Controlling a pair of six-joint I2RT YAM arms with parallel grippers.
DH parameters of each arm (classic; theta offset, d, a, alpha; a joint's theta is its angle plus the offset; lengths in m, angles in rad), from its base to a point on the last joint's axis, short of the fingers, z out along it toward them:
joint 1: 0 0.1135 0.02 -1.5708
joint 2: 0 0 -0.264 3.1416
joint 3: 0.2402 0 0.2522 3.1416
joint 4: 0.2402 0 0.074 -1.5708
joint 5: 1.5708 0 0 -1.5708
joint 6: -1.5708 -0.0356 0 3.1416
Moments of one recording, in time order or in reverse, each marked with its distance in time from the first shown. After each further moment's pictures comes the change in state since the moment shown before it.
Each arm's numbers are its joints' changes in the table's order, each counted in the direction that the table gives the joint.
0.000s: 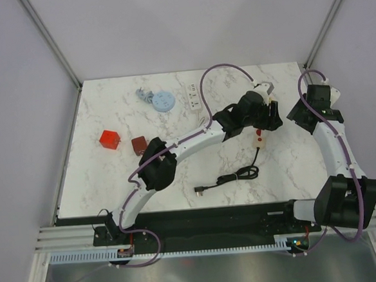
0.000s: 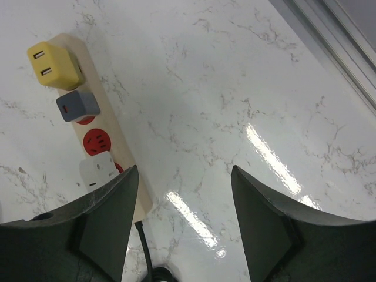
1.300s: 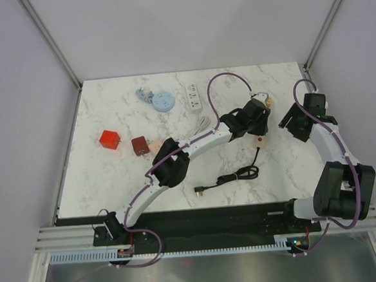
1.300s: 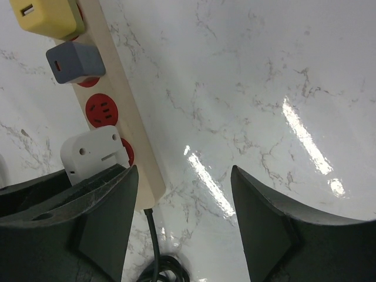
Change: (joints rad) left arm 0.003 0.257 0.235 0.193 -0.146 -0.033; right arm -0.041 0.063 -0.130 -0.113 -0.222 -0.003
